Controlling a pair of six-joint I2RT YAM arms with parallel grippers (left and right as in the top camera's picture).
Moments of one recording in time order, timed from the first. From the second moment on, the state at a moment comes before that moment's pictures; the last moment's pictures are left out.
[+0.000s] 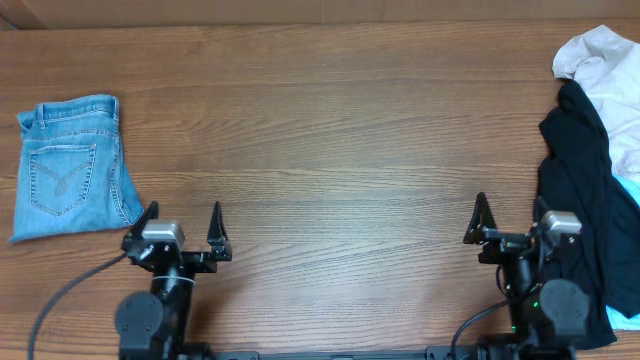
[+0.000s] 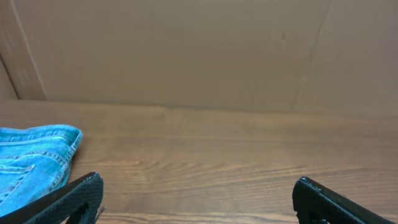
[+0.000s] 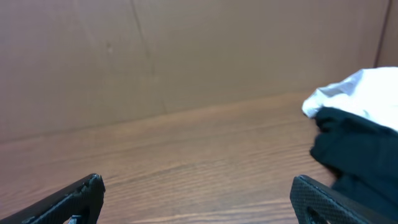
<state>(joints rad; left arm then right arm) -0.03 0.16 0.29 -0.20 0.02 -0.10 0.01 0.16 0.31 -0.26 0.03 0.19</state>
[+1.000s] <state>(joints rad) -0.03 0.79 0.78 -0.63 0.08 -0.10 -0.55 1.22 0.88 -0.65 0.26 0.48</state>
